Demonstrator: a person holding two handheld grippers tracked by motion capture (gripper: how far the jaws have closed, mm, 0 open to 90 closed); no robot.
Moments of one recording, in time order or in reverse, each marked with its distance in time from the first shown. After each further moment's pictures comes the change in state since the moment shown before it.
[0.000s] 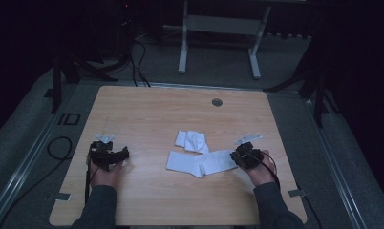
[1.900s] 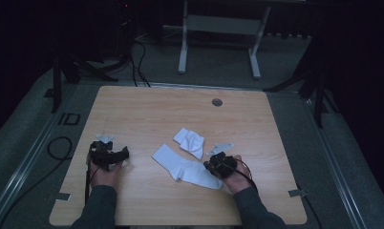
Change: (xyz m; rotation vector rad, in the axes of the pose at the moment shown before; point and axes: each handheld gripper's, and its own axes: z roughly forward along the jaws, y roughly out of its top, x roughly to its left) left arm 0.000 0.000 0.000 0.002 -0.001 0.004; right arm 0.075 0.020 0.021 -0.035 0.165 -0.159
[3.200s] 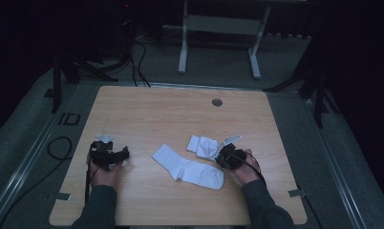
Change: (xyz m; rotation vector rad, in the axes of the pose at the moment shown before) left arm 0.000 0.000 0.001 -0.004 -0.004 0.000; right arm -0.049 -0.012 0.006 0.089 -0.074 0.058
